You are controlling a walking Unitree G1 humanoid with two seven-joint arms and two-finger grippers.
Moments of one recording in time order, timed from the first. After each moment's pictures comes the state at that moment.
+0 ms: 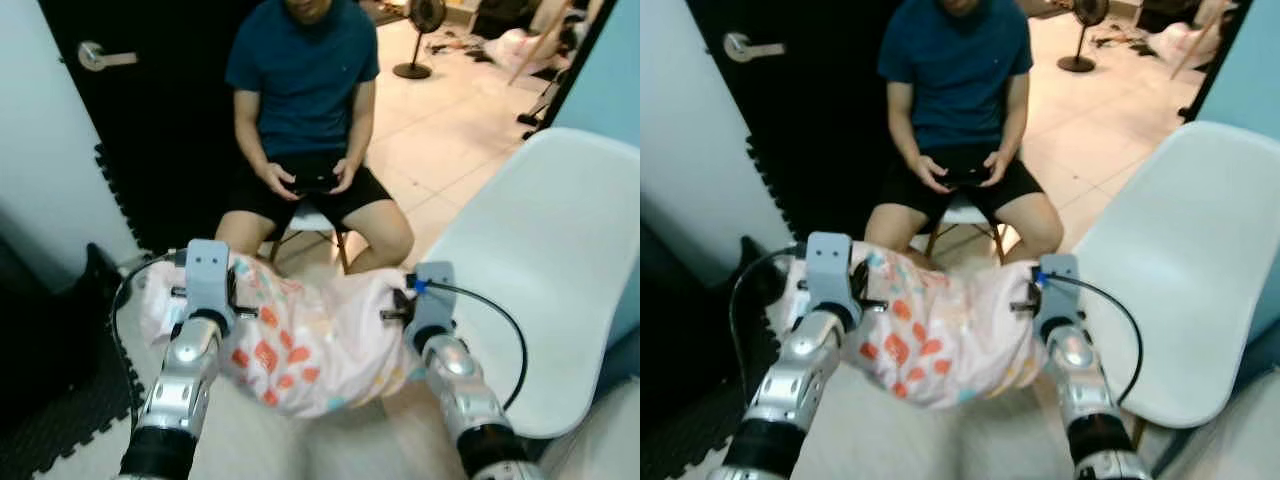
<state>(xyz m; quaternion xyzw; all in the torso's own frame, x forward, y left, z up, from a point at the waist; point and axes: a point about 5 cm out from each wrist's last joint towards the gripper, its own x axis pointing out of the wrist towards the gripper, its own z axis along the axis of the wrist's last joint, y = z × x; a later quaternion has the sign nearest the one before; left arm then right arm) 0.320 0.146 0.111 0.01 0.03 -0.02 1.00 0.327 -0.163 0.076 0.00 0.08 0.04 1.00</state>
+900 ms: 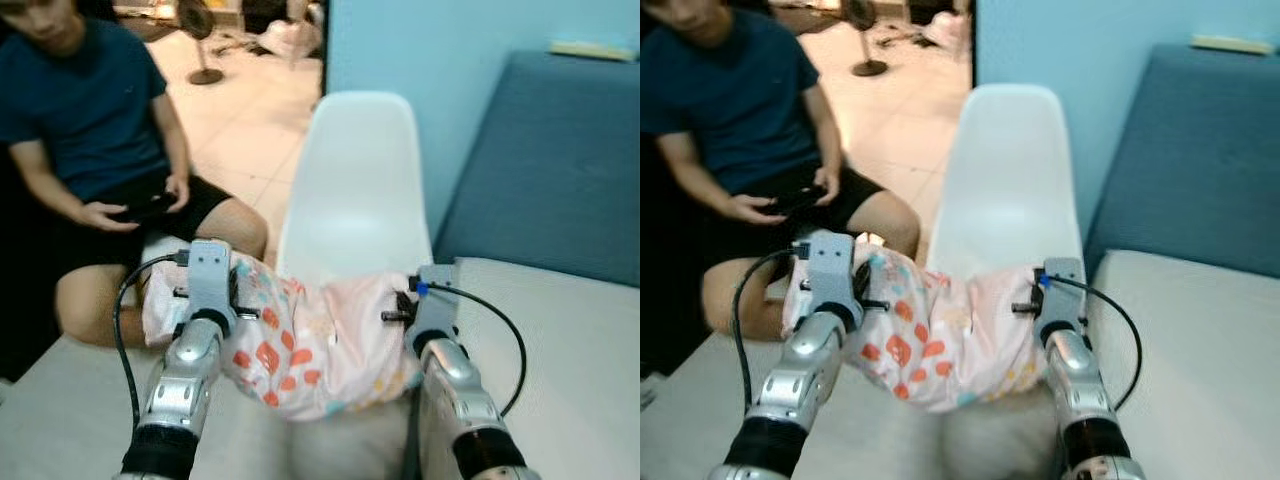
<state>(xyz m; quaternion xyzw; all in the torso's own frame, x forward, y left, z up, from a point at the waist) 0.323 0.138 0.112 0.01 0.03 -0.04 1.00 0.326 -0.169 0.073 0.01 0.09 0.02 1.00</state>
